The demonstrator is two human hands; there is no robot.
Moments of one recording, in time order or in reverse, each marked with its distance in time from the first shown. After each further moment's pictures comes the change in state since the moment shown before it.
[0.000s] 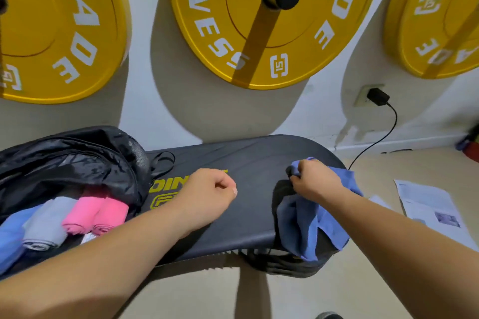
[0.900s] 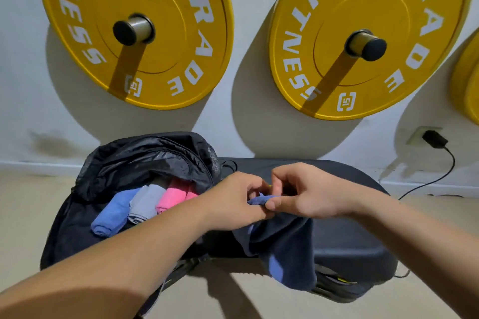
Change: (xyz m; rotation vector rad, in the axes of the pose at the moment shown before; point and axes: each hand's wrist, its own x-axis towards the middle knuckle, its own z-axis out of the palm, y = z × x) left_hand -0.062 -0.030 -0.116 -0.018 -0.134 0.233; right_hand -0.142 -0.188 -0.110 0.342 -0.344 -0.752
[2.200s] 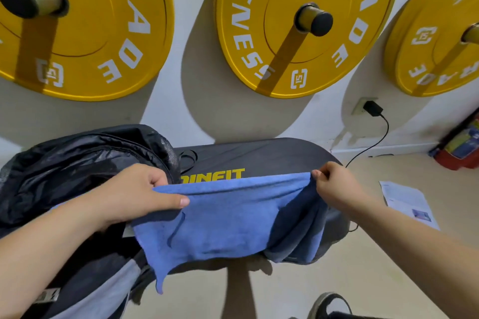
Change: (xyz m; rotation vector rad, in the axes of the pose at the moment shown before) left_hand -0.014 -0.051 -0.064 0.152 0.034 -0.284; right_hand -0.056 0.127 0.009 -0.031 0.637 0.804
